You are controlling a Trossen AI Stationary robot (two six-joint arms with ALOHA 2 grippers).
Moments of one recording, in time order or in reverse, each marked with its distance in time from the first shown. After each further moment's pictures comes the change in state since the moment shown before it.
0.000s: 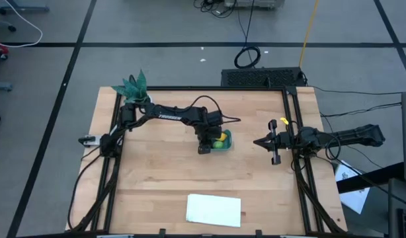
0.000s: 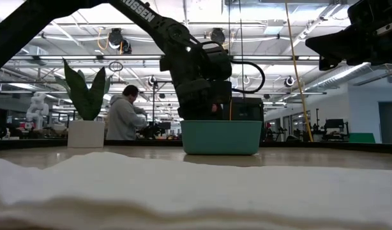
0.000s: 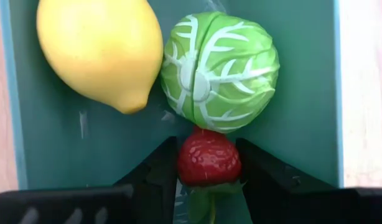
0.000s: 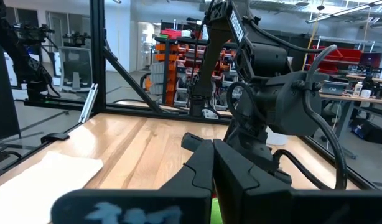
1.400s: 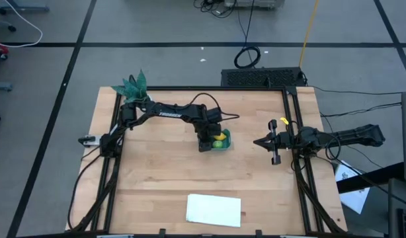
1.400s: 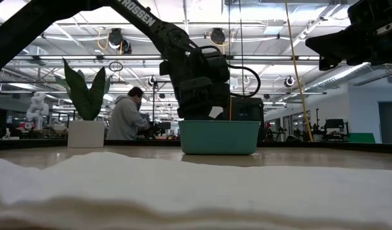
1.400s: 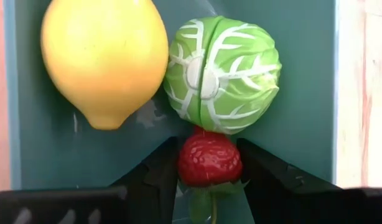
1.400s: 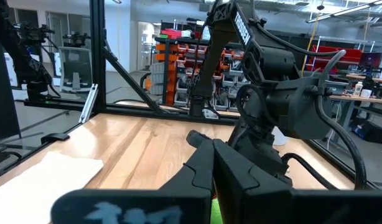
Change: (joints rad) left arm 0.036 0.004 -0.002 -0.011 0.085 -0.051; right arm 0.000 0.000 0.000 0.001 0.000 0.001
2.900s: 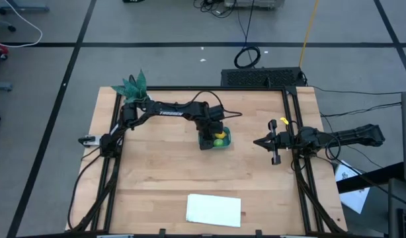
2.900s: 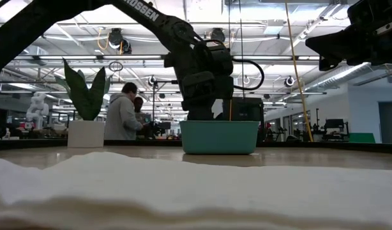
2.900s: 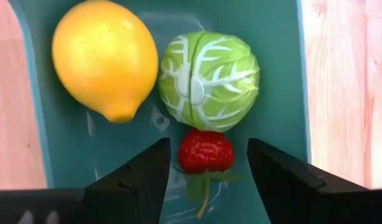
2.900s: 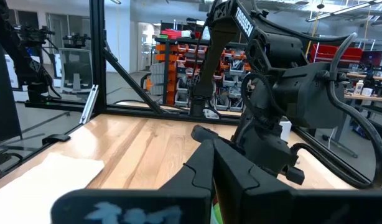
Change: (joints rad) left arm -0.003 0.003 0.101 -0.089 -0.037 0.046; right arm 0.000 0.000 0.000 0.000 0.000 0.009
